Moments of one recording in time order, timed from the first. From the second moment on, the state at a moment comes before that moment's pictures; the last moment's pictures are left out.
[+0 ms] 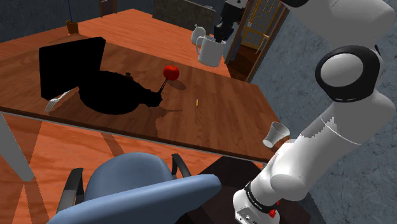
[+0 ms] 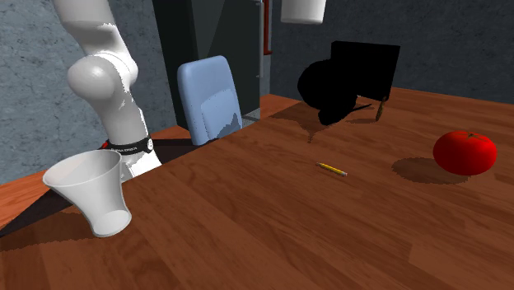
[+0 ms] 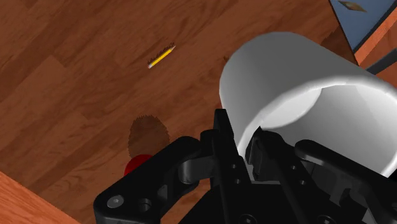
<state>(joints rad) 0.16 -0.04 -0.31 -1.45 -0.01 1.46 -0.26</state>
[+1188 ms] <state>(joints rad) 0.28 0.01 -0.19 -1.49 0.00 1.54 -0.01</state>
